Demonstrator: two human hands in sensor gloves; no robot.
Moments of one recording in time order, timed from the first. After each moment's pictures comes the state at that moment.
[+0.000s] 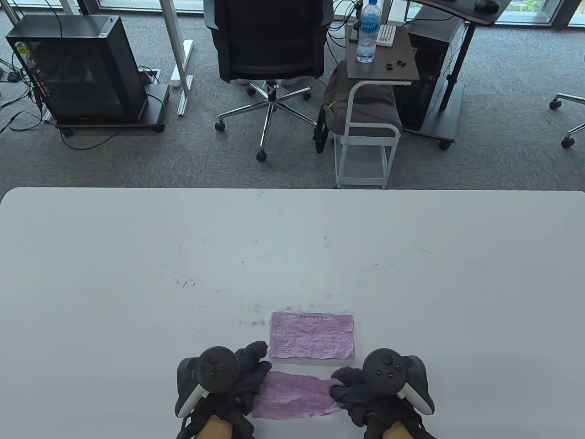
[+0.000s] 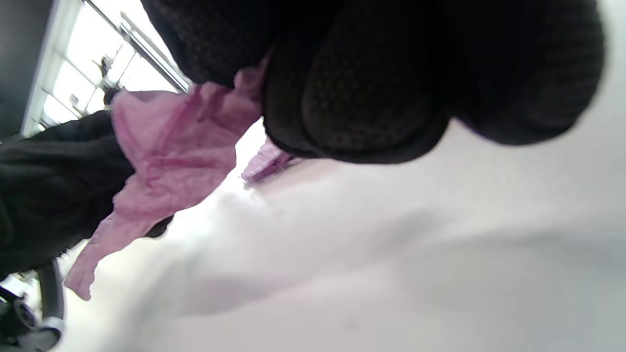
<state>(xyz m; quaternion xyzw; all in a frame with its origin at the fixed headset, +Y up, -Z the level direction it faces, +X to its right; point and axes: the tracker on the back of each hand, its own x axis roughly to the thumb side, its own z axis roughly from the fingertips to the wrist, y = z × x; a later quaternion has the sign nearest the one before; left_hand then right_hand) -0.162 -0.751 -0.234 -0.11 -0.13 0.31 0.94 0.125 -0.748 -0.223 0.13 0.17 0.93 0.29</state>
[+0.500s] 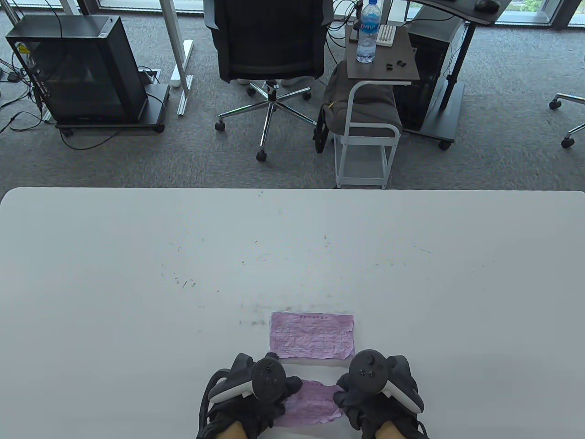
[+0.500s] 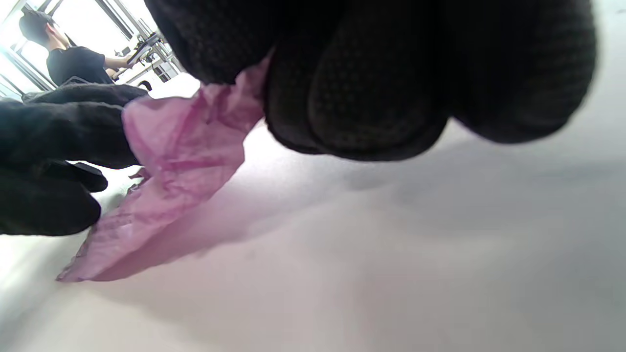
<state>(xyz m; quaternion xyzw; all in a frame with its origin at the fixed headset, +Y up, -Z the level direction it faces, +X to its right) -0.111 -0.776 -0.226 -0.34 -0.23 0.07 0.91 0.119 -0.761 -0.223 0.10 0.21 0.95 0.22</state>
